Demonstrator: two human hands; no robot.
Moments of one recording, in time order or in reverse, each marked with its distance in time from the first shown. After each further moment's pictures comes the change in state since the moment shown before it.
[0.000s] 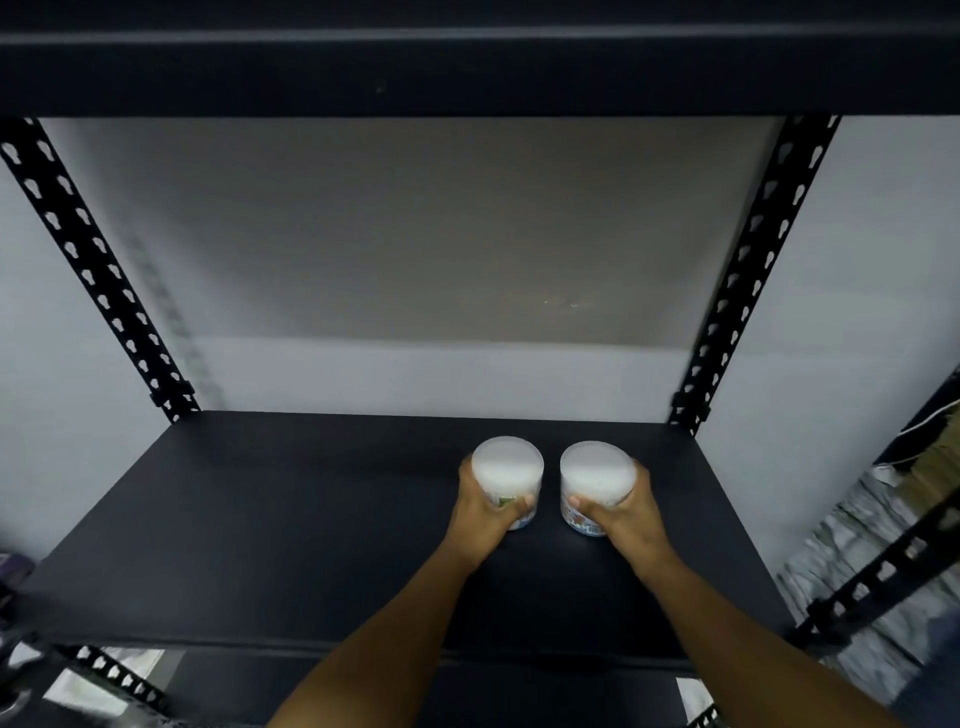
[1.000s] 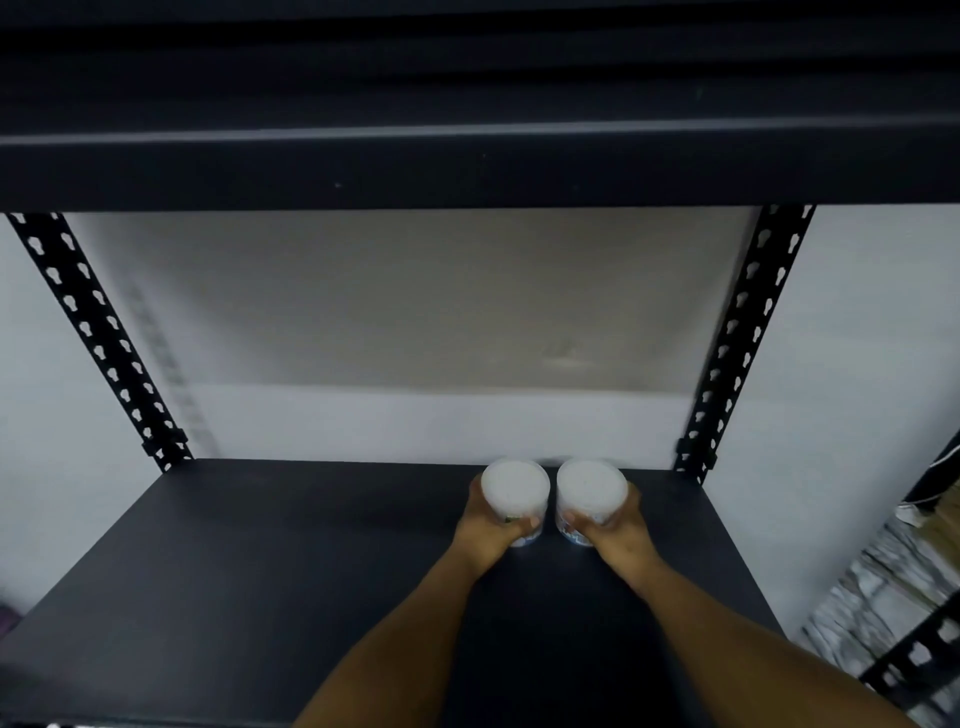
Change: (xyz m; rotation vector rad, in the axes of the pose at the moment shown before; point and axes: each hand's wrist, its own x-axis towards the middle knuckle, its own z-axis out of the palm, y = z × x) left_hand 0.058 0.021 0.007 0.044 -0.023 -0.053; right_hand 0.036 -0.046 0.012 0.017 -0.023 -0.027
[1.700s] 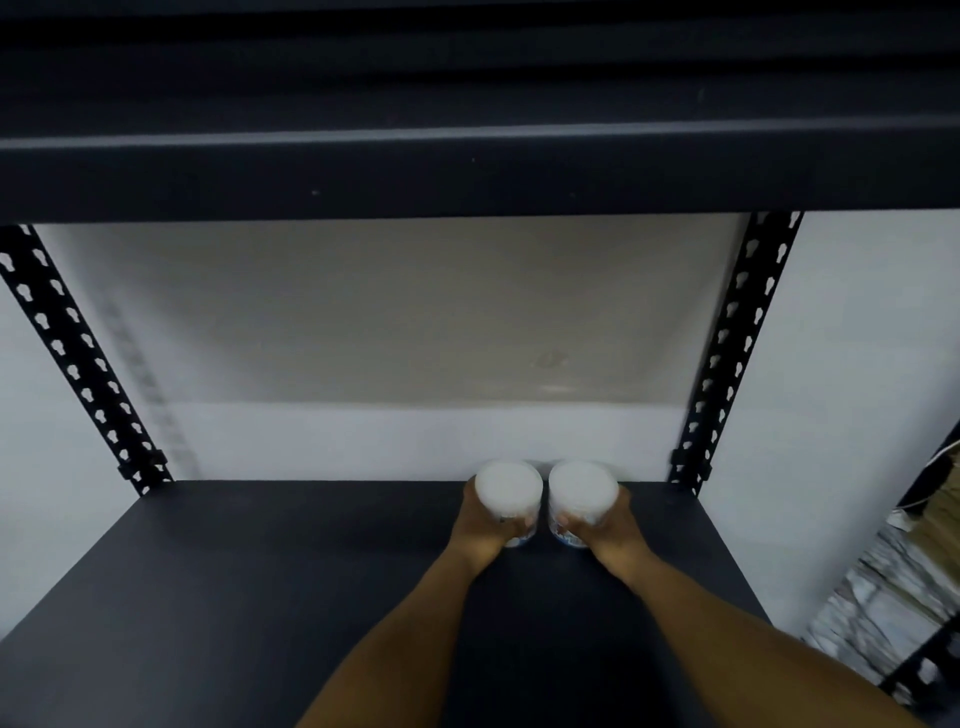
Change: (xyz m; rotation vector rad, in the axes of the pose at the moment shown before) left_hand 0.026 0.009 0.002 0.073 0.040 -0.030; right_hand 0.023 -0.001 0.002 -0.059 -0.030 0.033
